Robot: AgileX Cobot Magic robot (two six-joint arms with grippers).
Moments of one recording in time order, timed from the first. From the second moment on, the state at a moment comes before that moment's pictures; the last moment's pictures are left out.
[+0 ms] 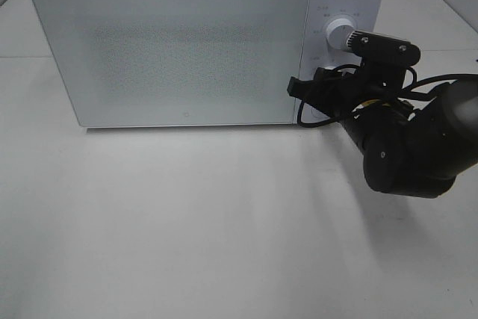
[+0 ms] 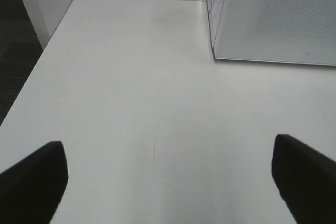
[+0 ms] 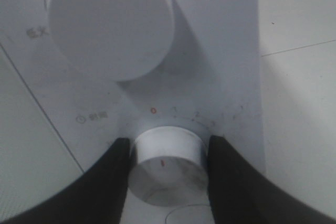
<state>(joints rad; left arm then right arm) 0.01 0.00 -0.50 0.00 1.04 -0.06 0.51 2.01 -0.69 0.53 -1.14 0.08</state>
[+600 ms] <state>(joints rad) 0.01 0.00 -0.50 0.00 1.04 -0.06 0.51 2.02 -0.69 0.53 -1.17 0.58</state>
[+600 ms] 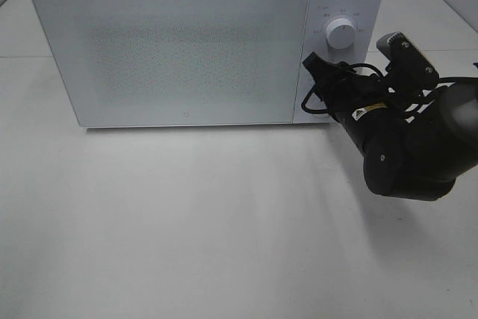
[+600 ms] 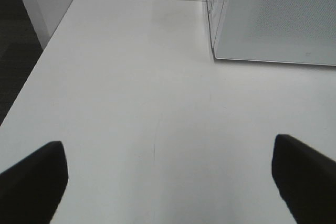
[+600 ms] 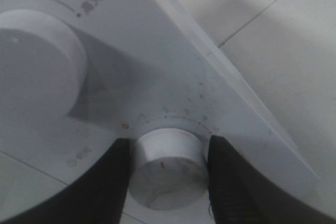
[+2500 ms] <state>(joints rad) 0.01 0.00 -0.50 0.00 1.04 -0.06 0.51 2.02 -0.68 0.56 -1.17 1.57</state>
